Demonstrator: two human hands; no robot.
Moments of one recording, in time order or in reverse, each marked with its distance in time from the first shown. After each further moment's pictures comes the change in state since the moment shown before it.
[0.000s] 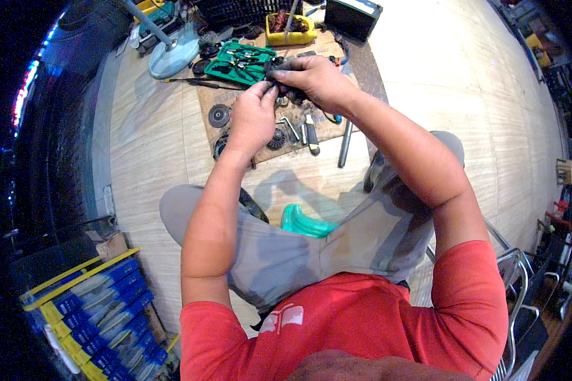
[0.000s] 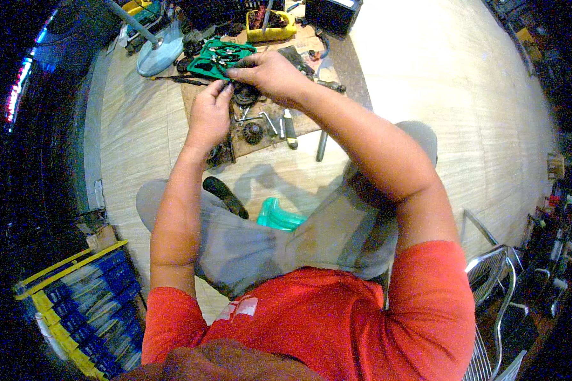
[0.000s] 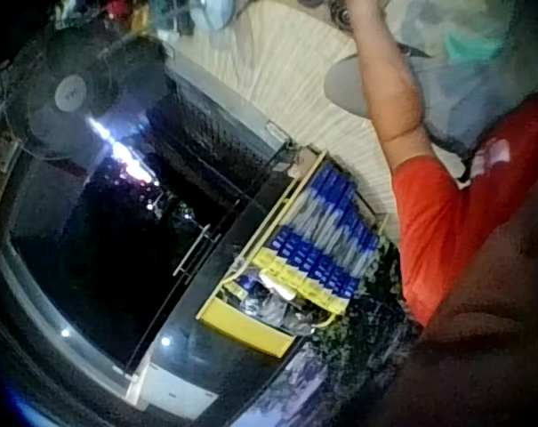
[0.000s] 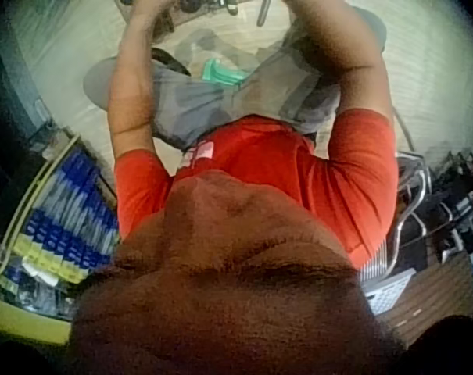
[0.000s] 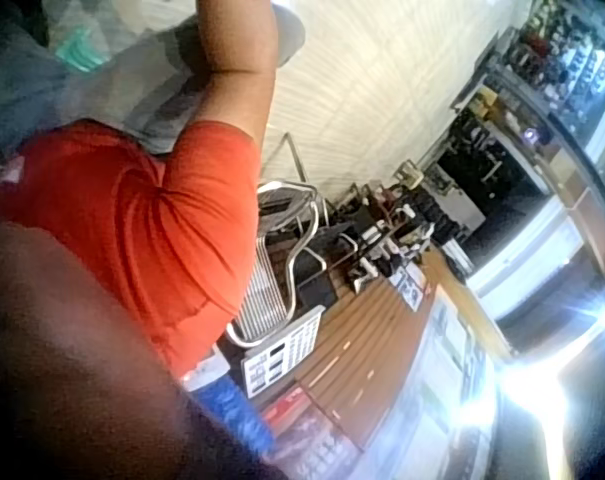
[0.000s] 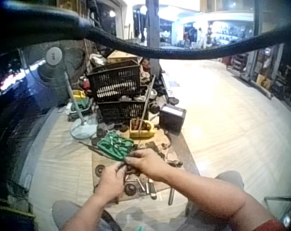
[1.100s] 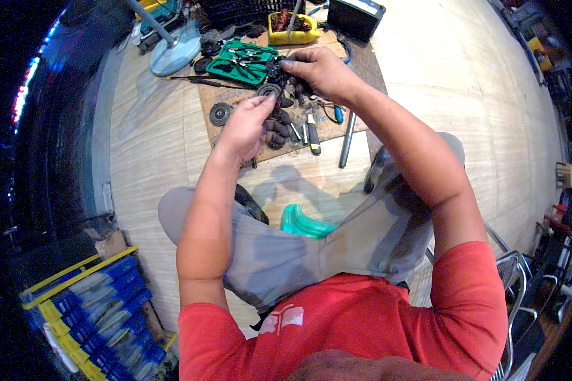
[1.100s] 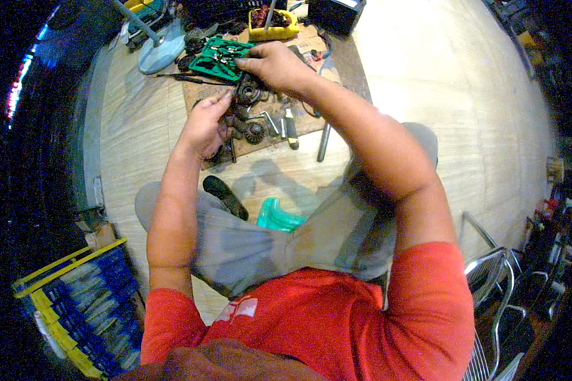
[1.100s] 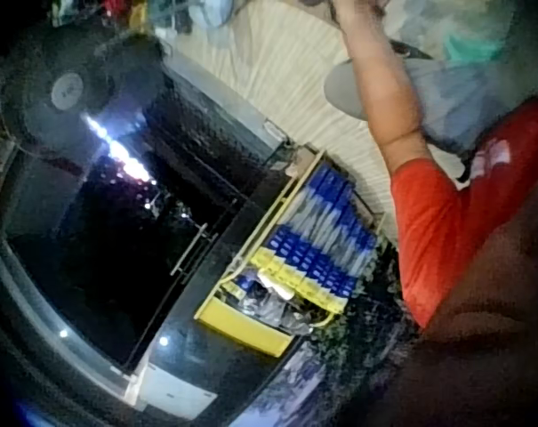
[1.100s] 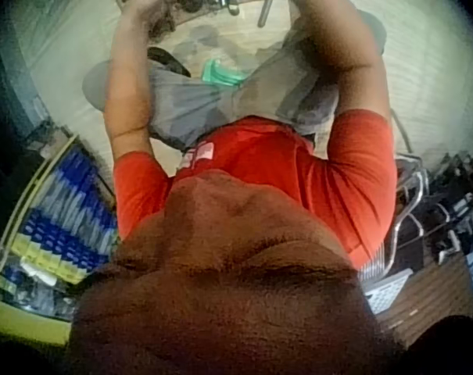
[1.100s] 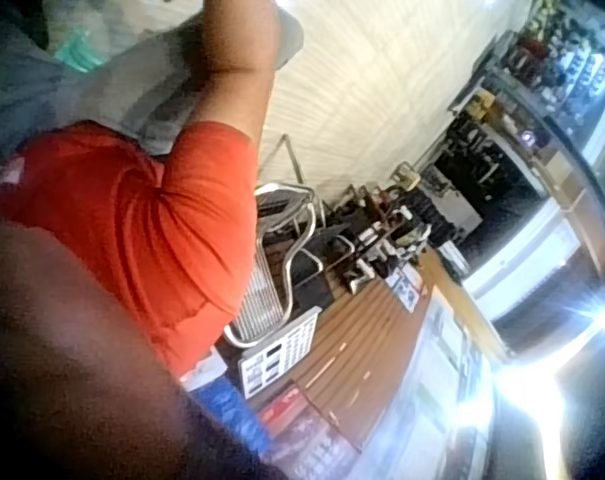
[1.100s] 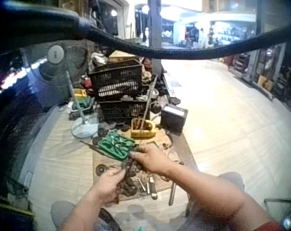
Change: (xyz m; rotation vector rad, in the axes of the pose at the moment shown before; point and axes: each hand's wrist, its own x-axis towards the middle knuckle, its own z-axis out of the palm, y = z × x) left_hand -0.007 -0.012 -0.013 -1.002 -0.389 -0.604; right_hand 0.017 0.001 -0.013 -0.296 0.037 -0.051
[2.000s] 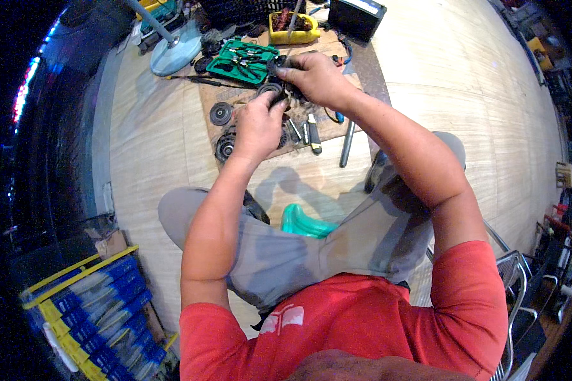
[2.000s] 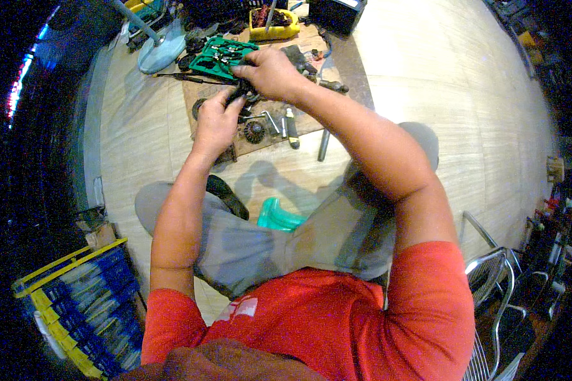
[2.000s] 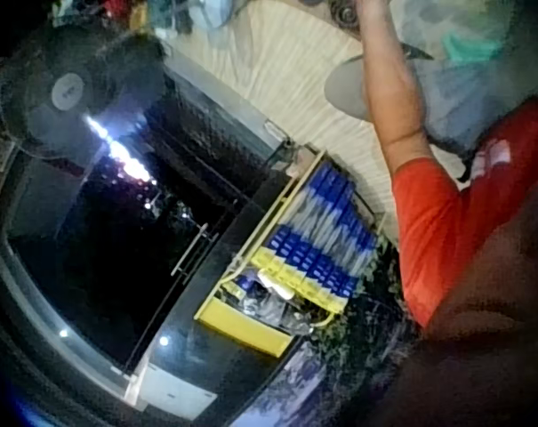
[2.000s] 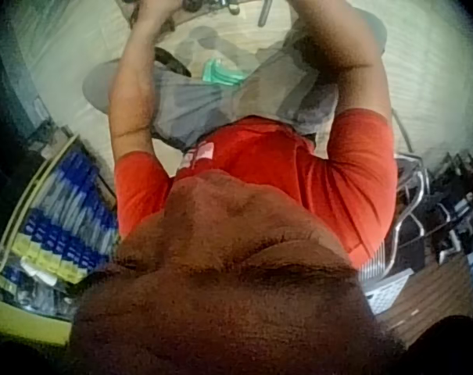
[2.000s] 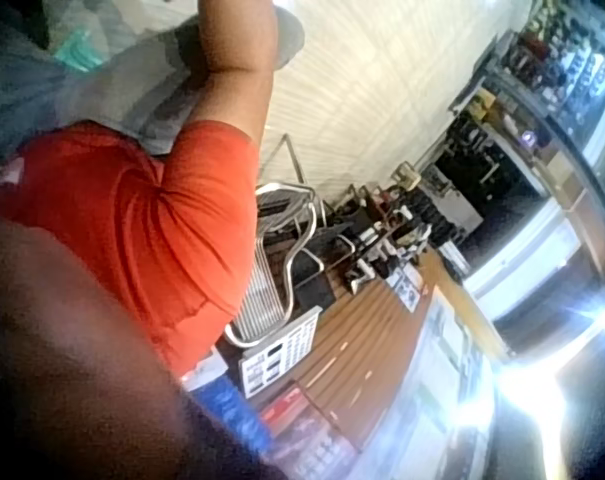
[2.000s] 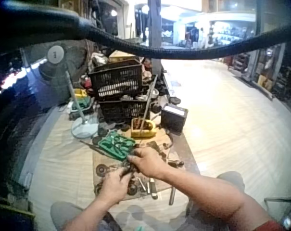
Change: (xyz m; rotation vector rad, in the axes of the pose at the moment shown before) left_hand 0.010 -0.019 0.008 1.049 0.361 0.627; right_hand -0.006 -0.002 0.014 -0.277 0.106 -0.172
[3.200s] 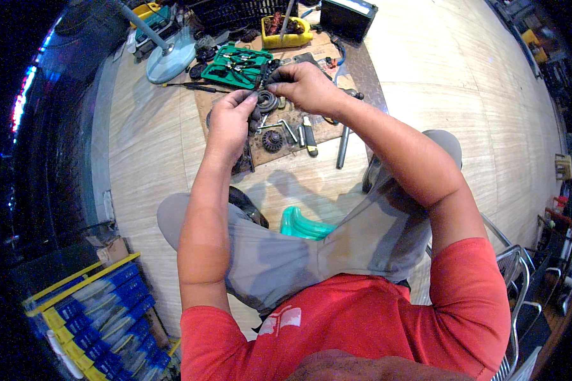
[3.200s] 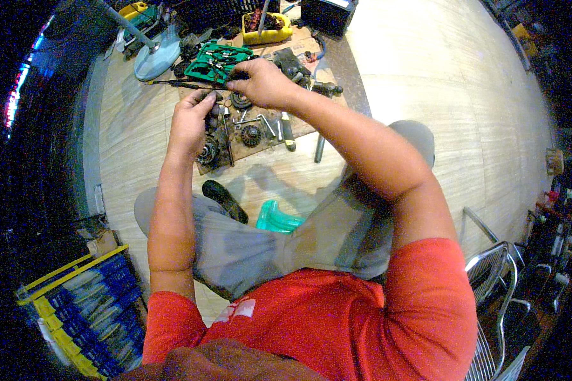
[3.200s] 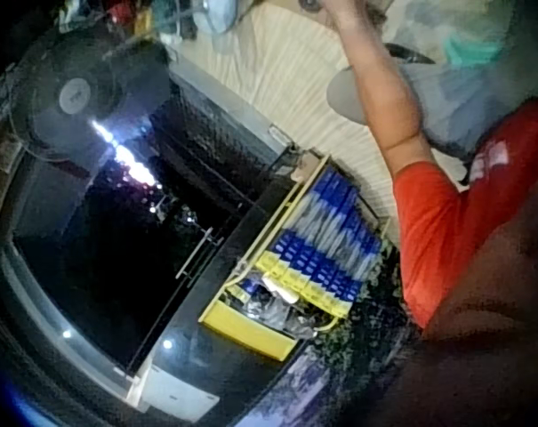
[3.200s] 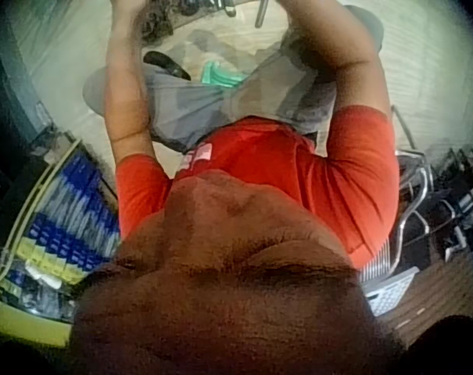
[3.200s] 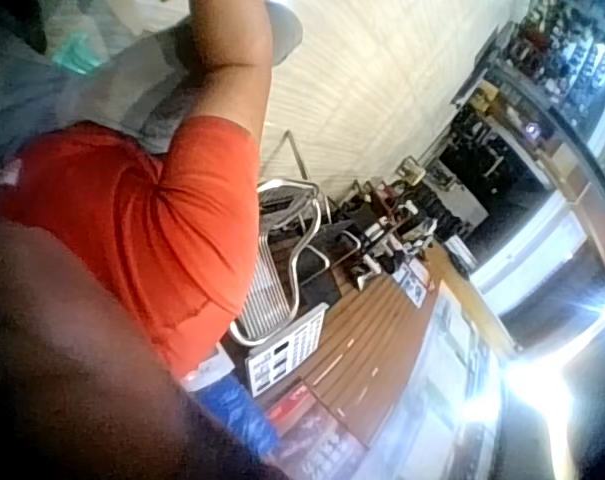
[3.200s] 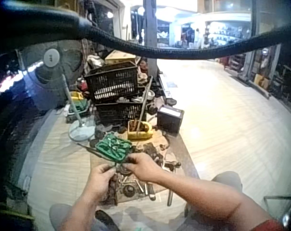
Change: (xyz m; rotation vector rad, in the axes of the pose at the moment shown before) left_hand 0.012 0.002 -0.025 -0.675 -0.047 -0.456; right_hand -0.009 0.005 0.002 0.104 -0.090 -0.016
